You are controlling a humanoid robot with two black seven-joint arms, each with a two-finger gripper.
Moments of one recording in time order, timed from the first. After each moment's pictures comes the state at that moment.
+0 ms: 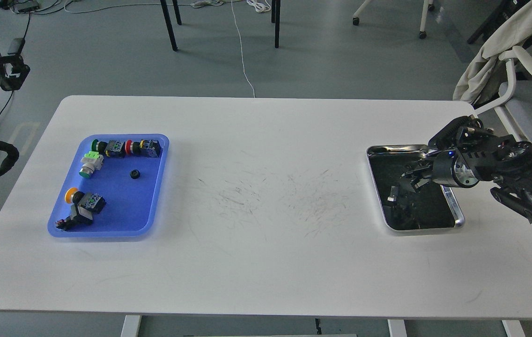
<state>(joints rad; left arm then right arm) -0.95 0.54 -0.49 -0.29 -0.01 -0.49 -0.49 1.15 -0.42 -0.58 0.55 -1.45 -0.01 0.44</state>
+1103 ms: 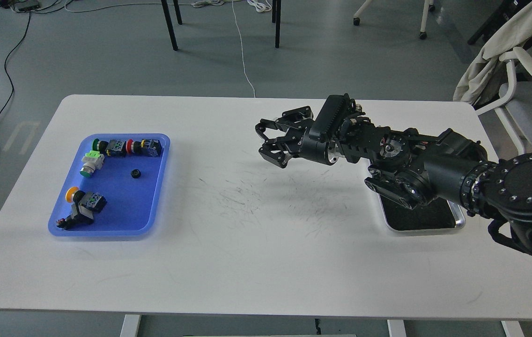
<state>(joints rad) -0.96 0.68 -0.49 -0.35 -0.01 -0.49 -0.49 1.21 0.00 -0.50 0.51 -1.46 -0.49 0.41</state>
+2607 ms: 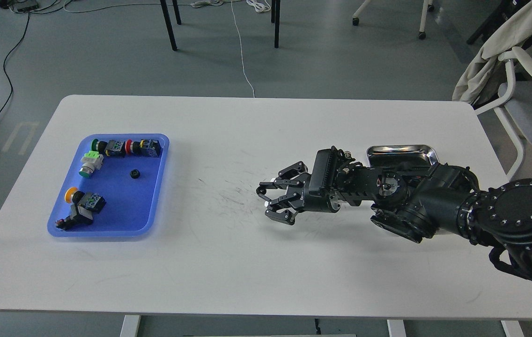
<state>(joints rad) -0.95 0.83 -0.49 -0.44 -0.02 -0.49 -0.49 1.11 0.00 -0.54 0.54 -1.62 -0.49 0.49</state>
